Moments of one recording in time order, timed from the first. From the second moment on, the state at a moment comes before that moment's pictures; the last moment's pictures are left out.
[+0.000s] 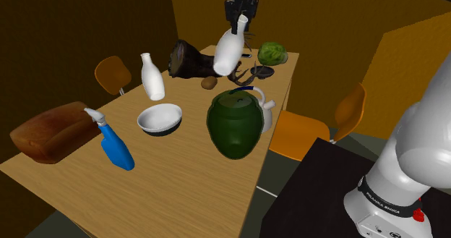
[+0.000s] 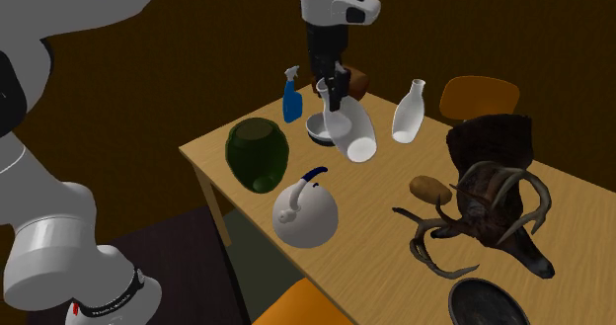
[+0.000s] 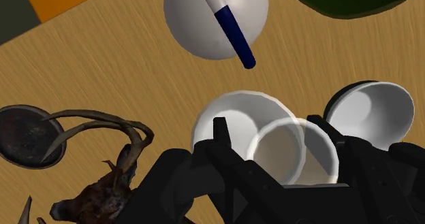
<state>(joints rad) 0.00 0.01 -0.06 -1.50 0.01 1.59 0.04</state>
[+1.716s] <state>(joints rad) 0.34 0.23 0.23 -1.23 -0.09 1.52 0.65</state>
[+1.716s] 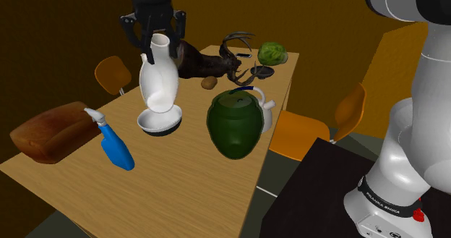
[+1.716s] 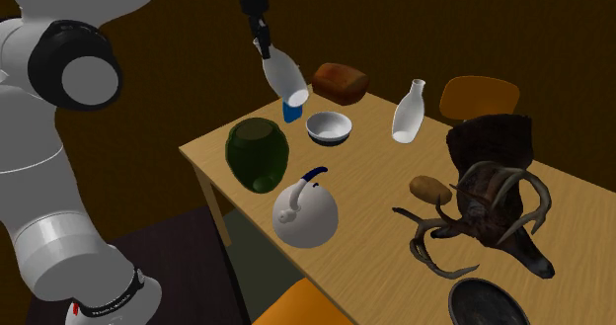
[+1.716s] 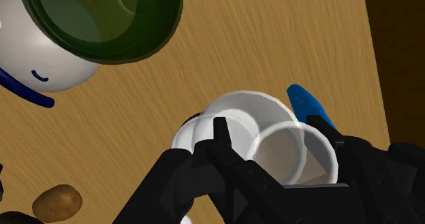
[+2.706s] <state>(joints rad) 0.33 0.17 0.22 -1.50 -0.08 1.73 0.66</state>
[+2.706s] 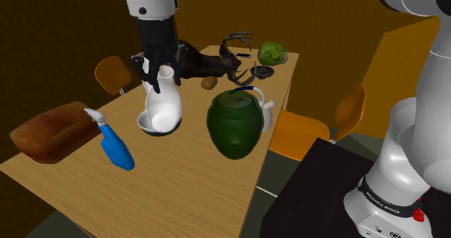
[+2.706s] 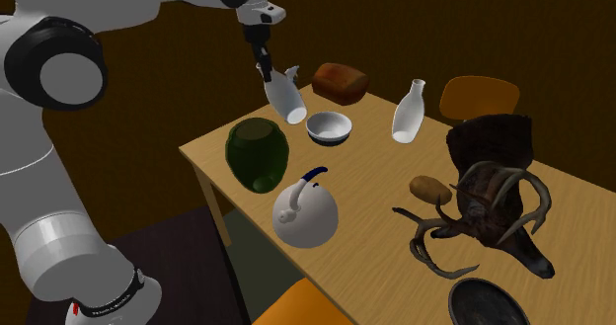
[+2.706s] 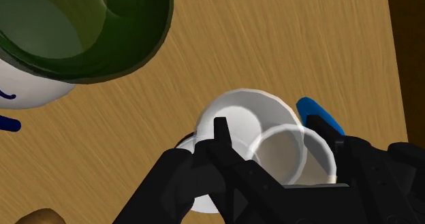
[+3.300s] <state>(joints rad) 0.33 0.16 0.22 -1.64 -0.08 1.86 0.67</state>
